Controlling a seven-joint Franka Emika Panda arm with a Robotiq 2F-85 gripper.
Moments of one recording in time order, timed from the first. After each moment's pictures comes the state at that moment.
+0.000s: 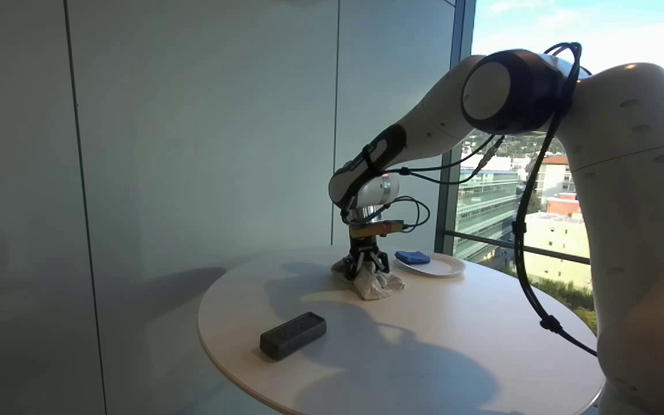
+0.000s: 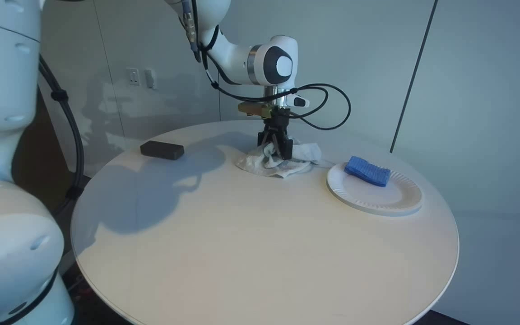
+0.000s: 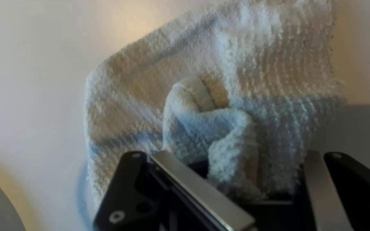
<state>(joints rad) -0.10 0.34 -0.14 -1.82 -0.05 2.01 0.26</state>
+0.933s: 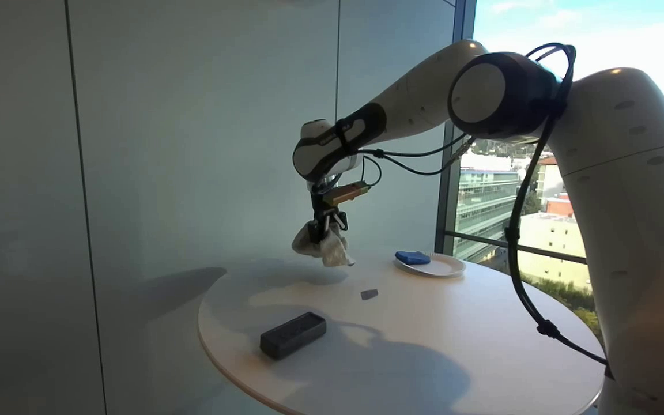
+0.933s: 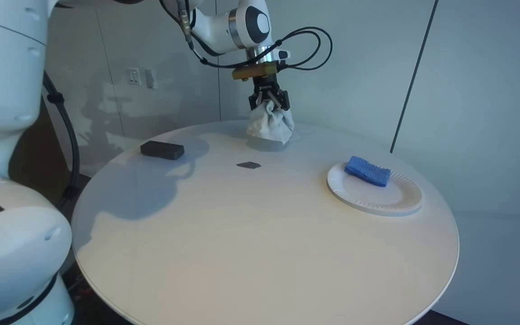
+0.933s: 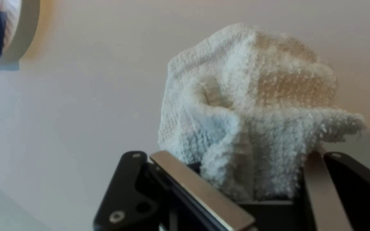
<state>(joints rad) -0.01 0.38 -0.07 -1.55 -0.25 1.98 -0.01</state>
